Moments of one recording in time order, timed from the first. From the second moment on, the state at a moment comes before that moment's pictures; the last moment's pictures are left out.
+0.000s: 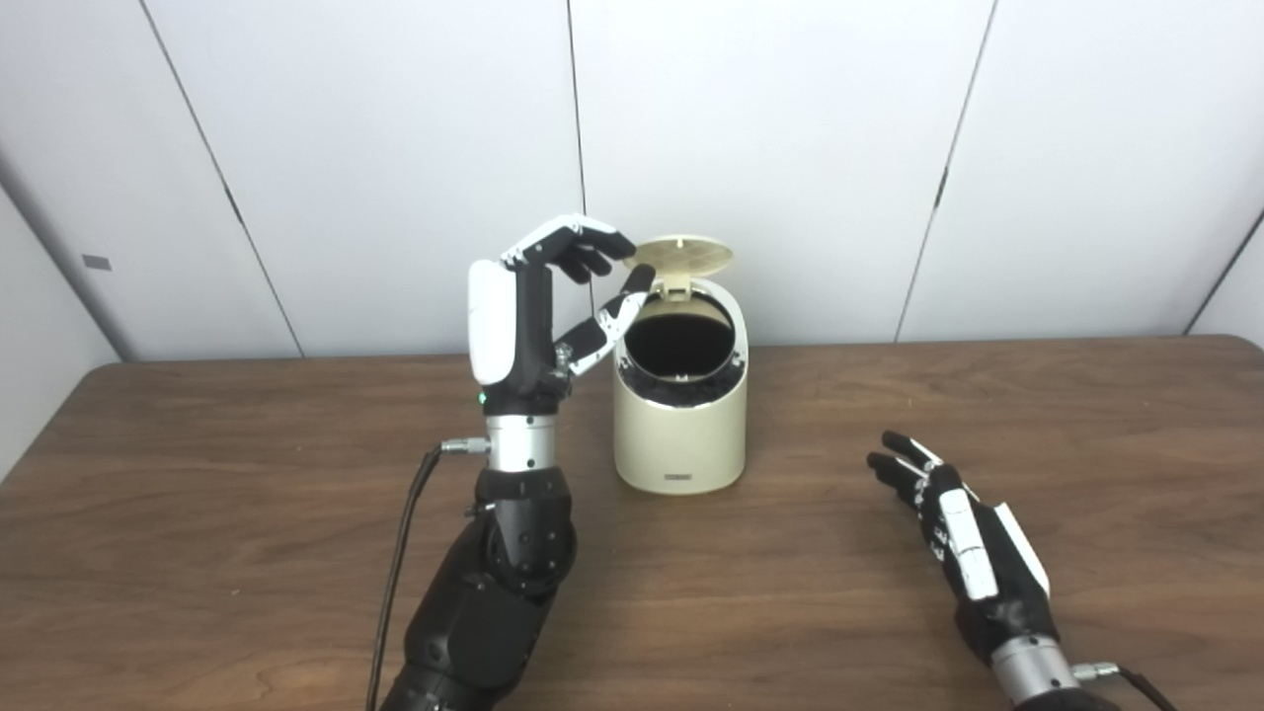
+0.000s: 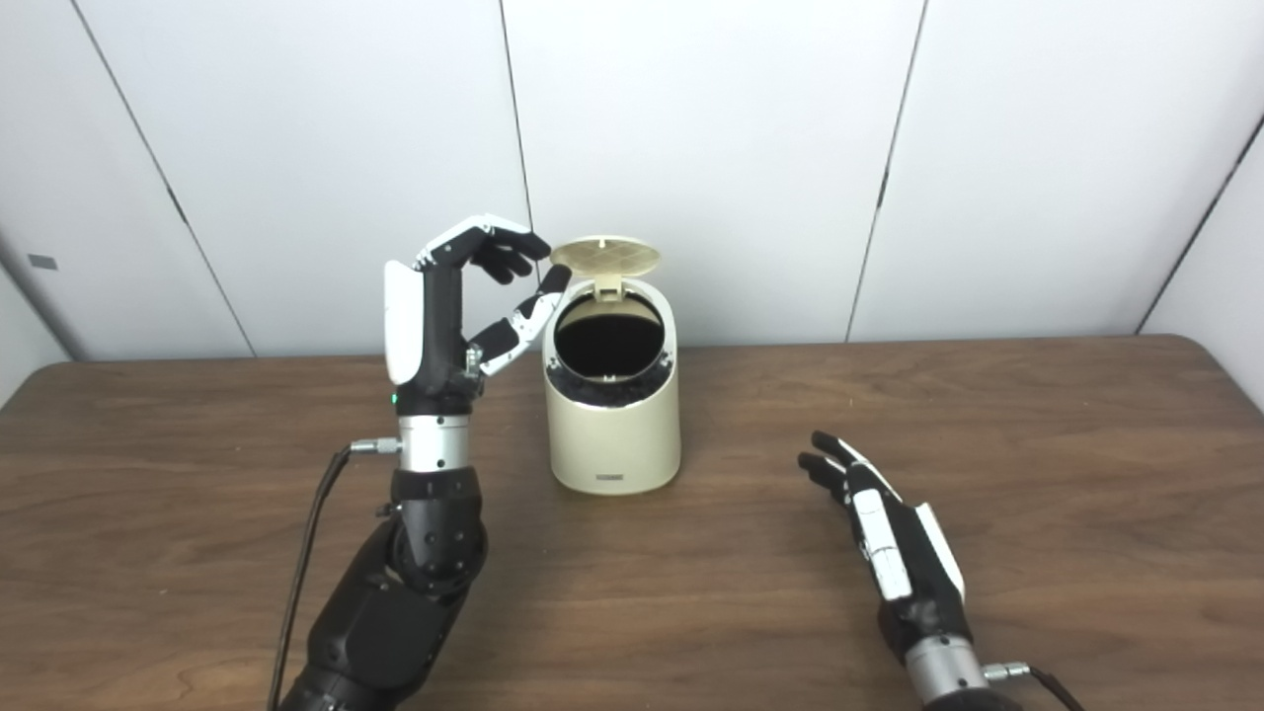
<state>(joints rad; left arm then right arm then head) -0.56 0.01 -0.17 0.25 0.46 -0.31 0.56 -0.05 -0.15 -0.03 -0.08 0.05 0.07 0.06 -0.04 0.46</state>
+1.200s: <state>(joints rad) -0.17 0.04 0.16 0.07 -0.21 0.03 -0.01 -0.36 -0.24 0.00 -0.01 -0.16 0.08 0.06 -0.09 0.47</state>
